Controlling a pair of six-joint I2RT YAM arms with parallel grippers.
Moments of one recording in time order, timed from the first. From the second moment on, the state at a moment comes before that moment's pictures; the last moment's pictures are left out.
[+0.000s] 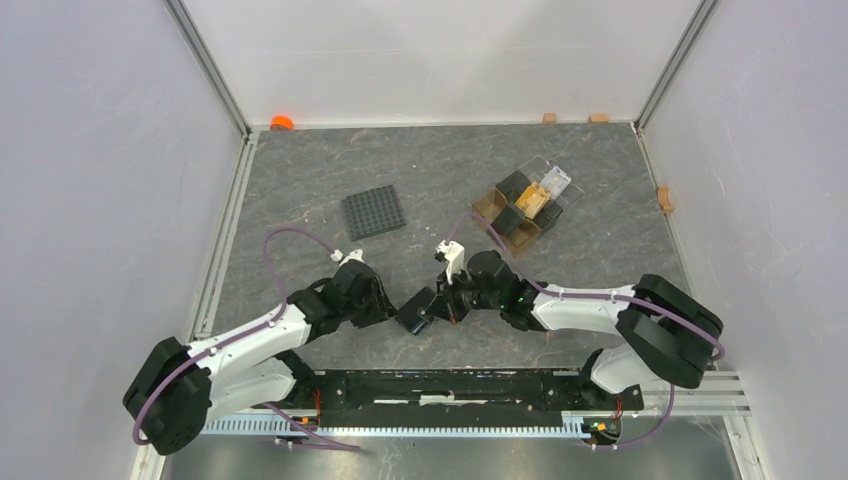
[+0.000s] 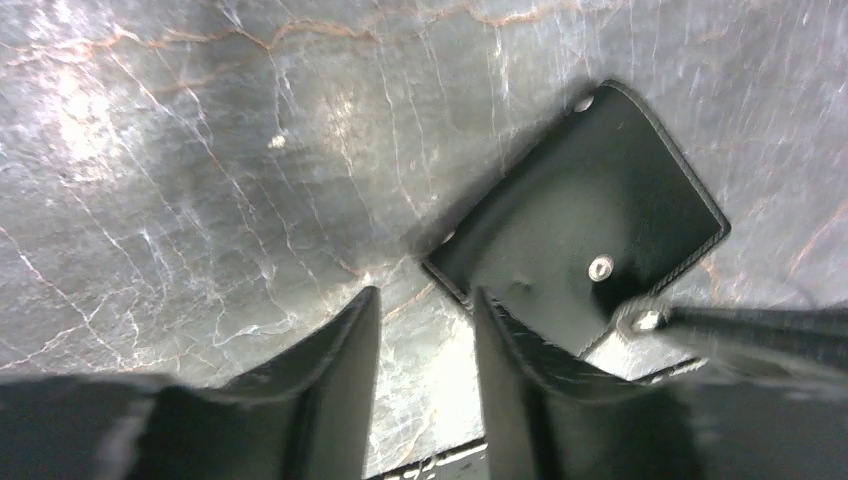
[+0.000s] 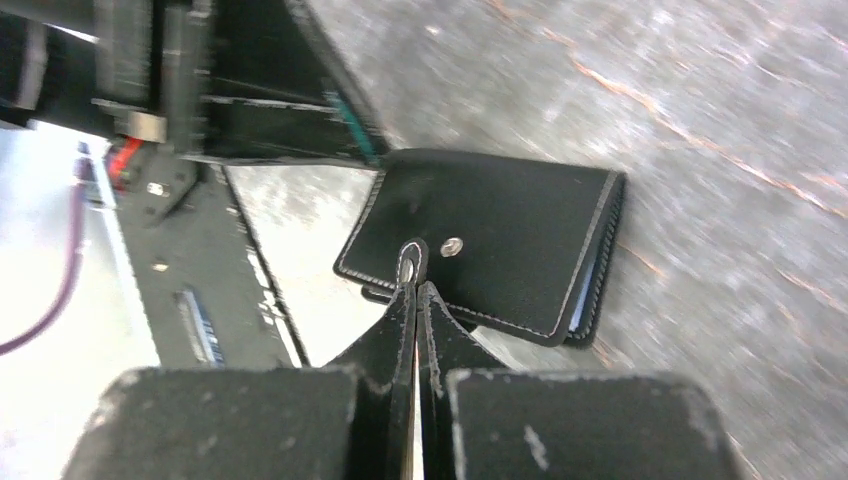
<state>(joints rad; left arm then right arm) -0.72 1.02 0.42 -0.31 -0.06 -0.92 0.93 1.47 0.55 0.42 -0.36 0.39</state>
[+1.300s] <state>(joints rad) -0.95 1.36 0.51 0.04 0.05 -0.69 1.02 1.17 0.30 0.27 0.20 0.76</state>
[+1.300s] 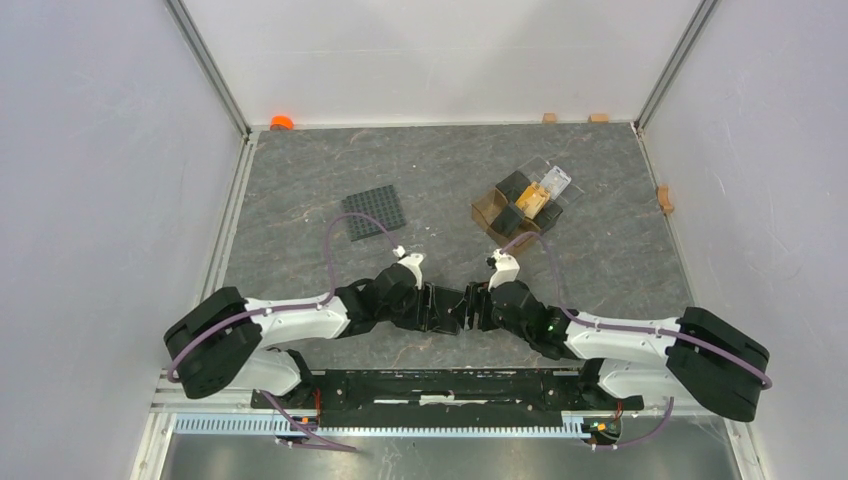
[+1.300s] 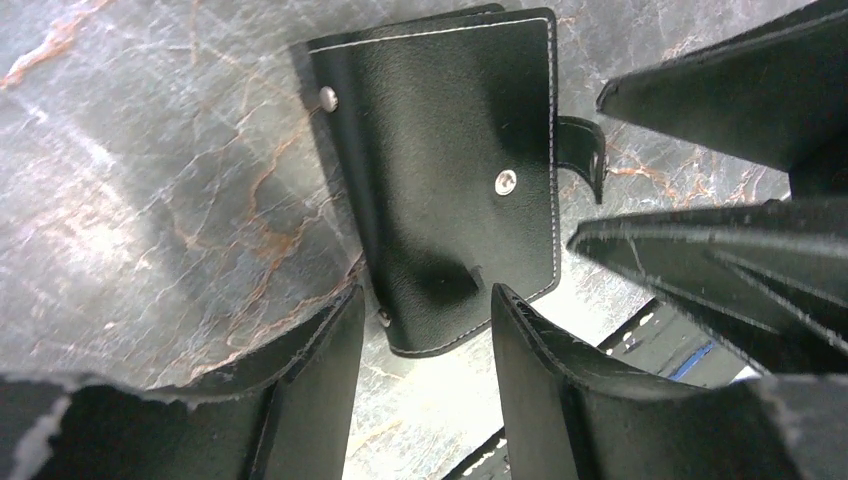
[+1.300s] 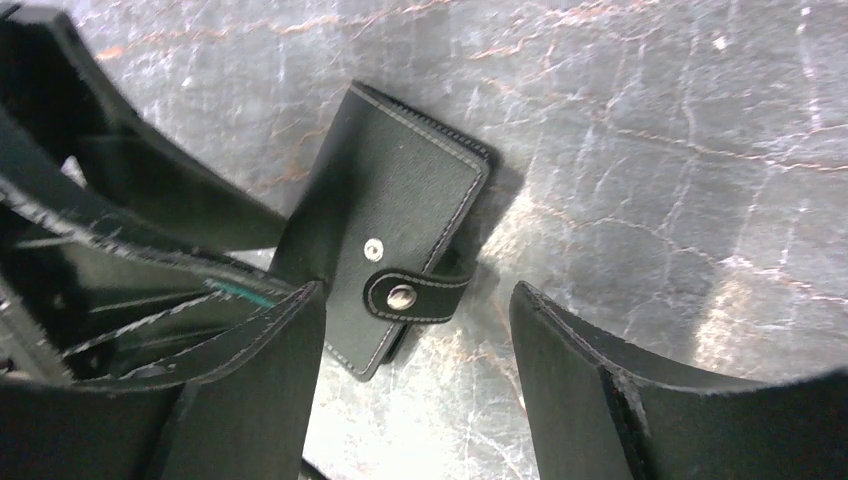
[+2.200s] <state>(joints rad) -0.98 1.25 0.60 -0.16 -0.03 -0.75 1.02 1.09 0.37 0.16 0.29 0.71</state>
